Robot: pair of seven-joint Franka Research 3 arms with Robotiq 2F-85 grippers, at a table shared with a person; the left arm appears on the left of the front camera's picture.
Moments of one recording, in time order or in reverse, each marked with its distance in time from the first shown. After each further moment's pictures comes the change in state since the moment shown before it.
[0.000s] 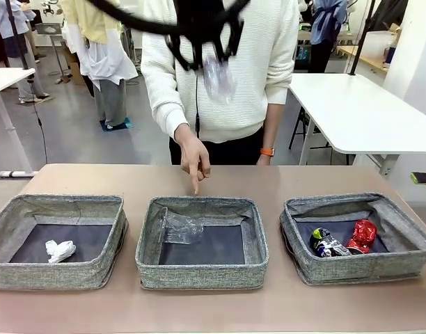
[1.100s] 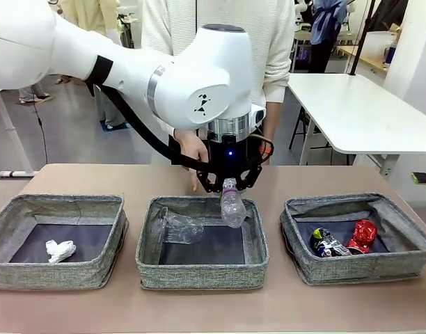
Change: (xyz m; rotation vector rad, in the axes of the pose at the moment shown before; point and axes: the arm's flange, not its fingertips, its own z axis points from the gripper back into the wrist) left arm -0.054 0.007 -0.207 0.139 0.092 -0.124; right arm 0.000 0.000 0.000 0.000 0.000 0.000
